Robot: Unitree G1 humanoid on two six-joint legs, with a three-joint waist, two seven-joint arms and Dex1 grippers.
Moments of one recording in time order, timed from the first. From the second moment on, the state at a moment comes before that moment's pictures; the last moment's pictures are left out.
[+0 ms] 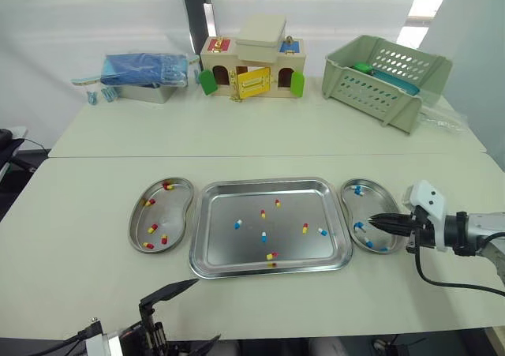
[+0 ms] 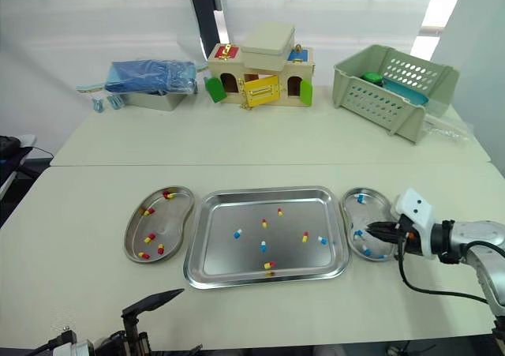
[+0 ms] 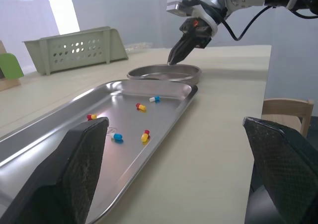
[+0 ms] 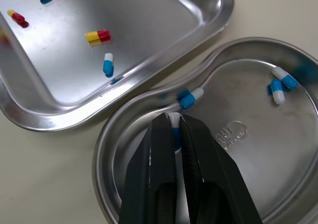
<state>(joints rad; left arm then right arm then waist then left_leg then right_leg) 0.61 0.49 0.12 -0.22 -0.63 -0.69 -1.27 -0.11 -0.90 -0.16 -0.23 0.34 0.54 1.07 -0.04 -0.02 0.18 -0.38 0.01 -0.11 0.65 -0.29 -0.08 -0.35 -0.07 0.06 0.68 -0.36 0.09</state>
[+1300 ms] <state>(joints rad) 0.56 0.74 0.60 -0.03 -0.71 -0.22 -0.99 -0.20 -1.06 -0.29 0.30 0.35 0.30 1.27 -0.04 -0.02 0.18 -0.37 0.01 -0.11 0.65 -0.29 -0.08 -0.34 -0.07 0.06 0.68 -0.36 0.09</state>
